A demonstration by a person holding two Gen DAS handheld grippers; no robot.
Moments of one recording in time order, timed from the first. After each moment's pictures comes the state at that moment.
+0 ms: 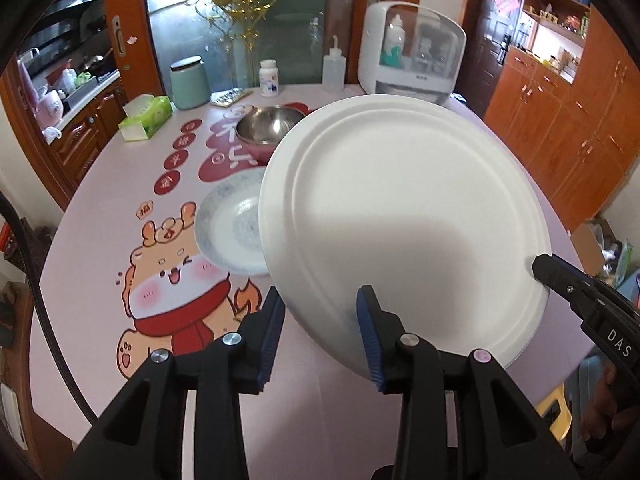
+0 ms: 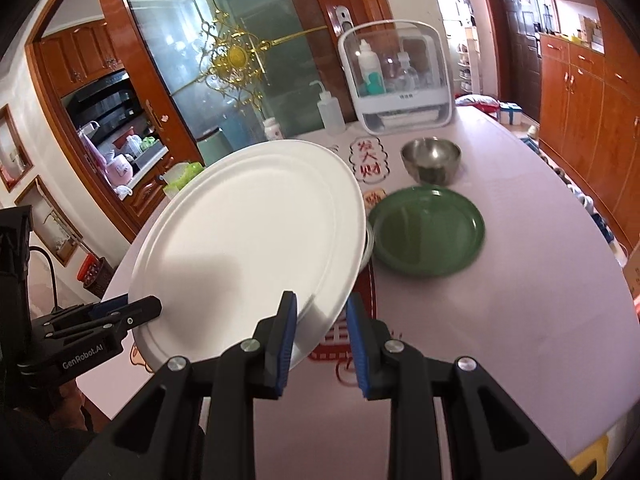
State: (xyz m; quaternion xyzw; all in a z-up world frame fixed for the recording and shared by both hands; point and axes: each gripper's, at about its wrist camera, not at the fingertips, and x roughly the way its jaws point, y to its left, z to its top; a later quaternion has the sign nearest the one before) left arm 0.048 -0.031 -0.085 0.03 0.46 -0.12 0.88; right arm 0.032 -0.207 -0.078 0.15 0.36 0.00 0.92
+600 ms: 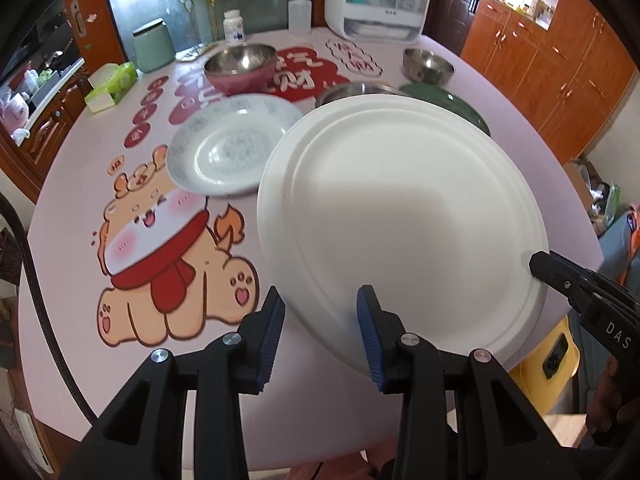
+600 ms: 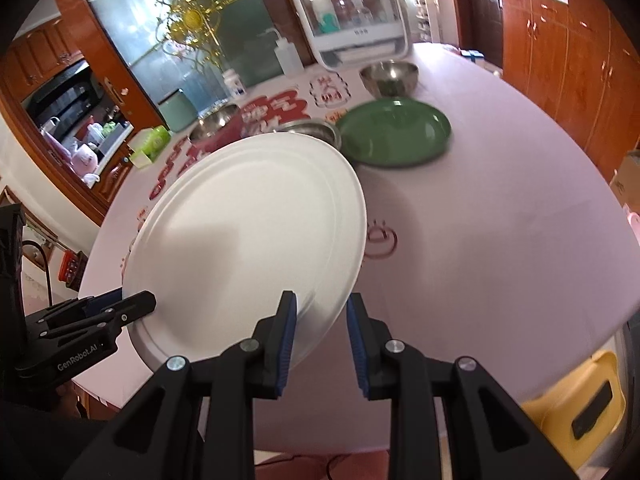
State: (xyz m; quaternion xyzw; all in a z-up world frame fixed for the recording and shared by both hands) left arm 0.019 -0.026 -0.140 0.07 0.53 -0.17 0.83; right arm -0.017 -0.185 -0.131 0.18 0.44 -0.05 0.88
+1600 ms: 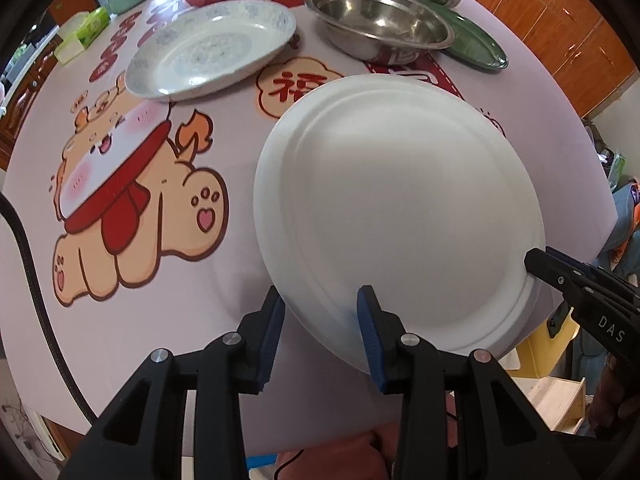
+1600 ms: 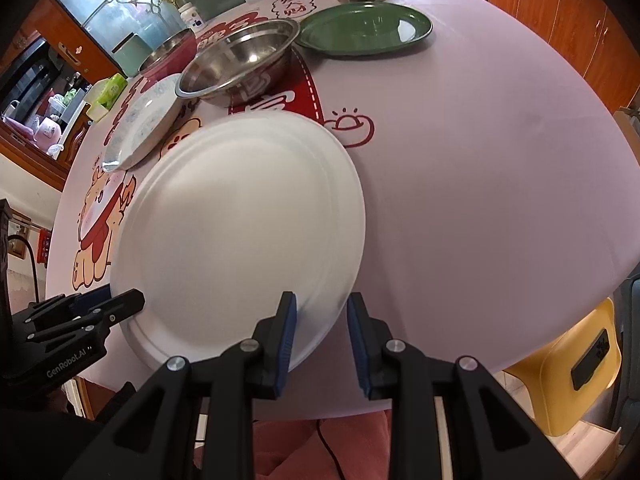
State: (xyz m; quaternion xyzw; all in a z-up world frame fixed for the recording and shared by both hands) left arm 0.020 -0.033 -0.208 0.08 0.62 -0.17 0.76; right arm -0.013 -0.184 -0.194 0.19 0.54 -0.08 0.81
